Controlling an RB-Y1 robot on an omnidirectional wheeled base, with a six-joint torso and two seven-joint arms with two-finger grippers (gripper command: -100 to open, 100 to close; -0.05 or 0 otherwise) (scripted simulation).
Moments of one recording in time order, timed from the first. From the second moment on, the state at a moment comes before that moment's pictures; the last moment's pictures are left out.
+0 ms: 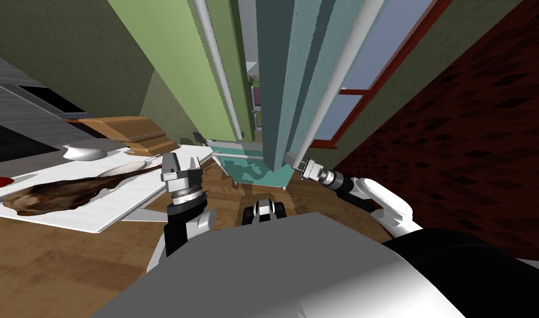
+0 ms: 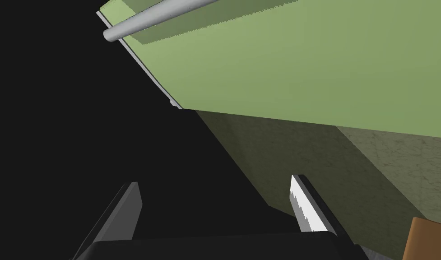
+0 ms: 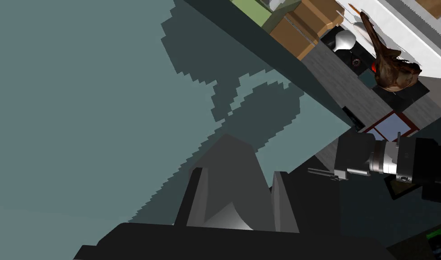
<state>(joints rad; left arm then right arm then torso) 0.53 0.00 0.06 -2.29 -0.02 -0.58 -0.08 0.55 -0.89 -0.27 -2.34 0.67 -0.66 0.54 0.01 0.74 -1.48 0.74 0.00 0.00</state>
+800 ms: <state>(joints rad) 0.53 0.00 0.06 -2.29 -0.02 -0.58 -0.08 0.59 -0.91 -0.21 -2.46 0.66 -0.79 0.57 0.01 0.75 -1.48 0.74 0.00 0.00</state>
